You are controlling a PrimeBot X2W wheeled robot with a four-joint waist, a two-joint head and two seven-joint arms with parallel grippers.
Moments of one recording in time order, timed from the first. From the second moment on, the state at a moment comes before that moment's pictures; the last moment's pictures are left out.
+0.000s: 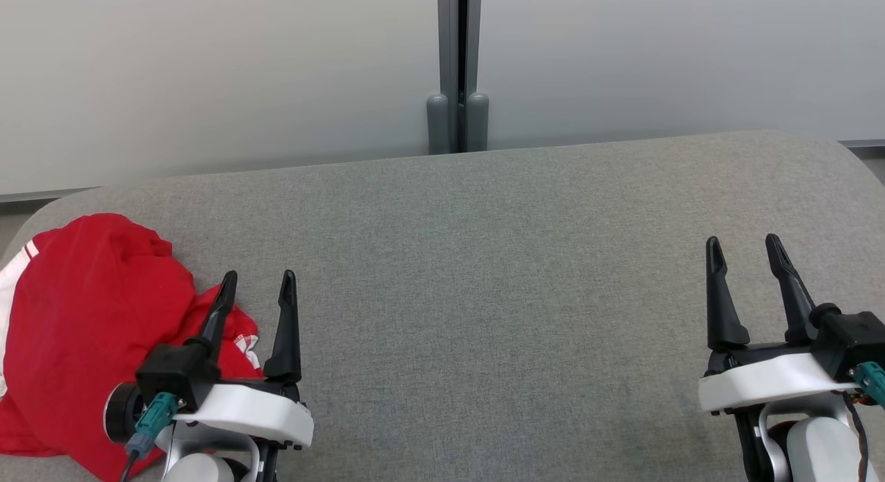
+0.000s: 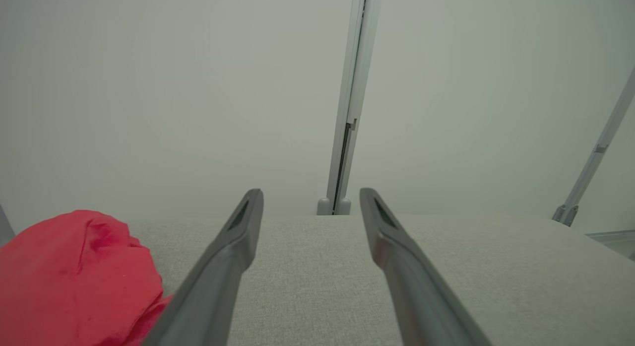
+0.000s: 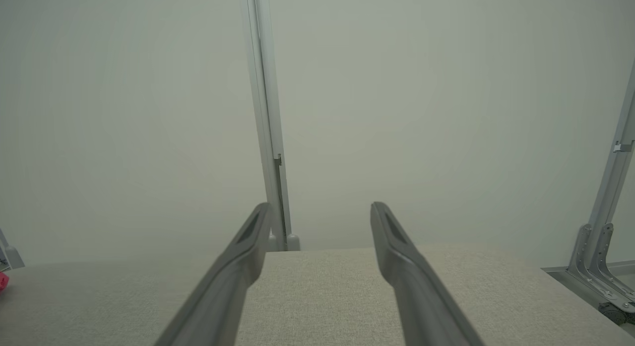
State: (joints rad) left arm -0.09 0.13 -0.20 0.08 -0.35 0.10 -0.17; right arm -0.15 -0.04 -0.01 0.15 0.13 0.13 -0.16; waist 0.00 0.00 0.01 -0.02
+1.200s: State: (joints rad) left arm -0.07 0.05 -0.14 0.24 -0.24 0.05 -0.24; right arm -0.17 -0.05 0.00 0.29 0.16 0.13 -0.24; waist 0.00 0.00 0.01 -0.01
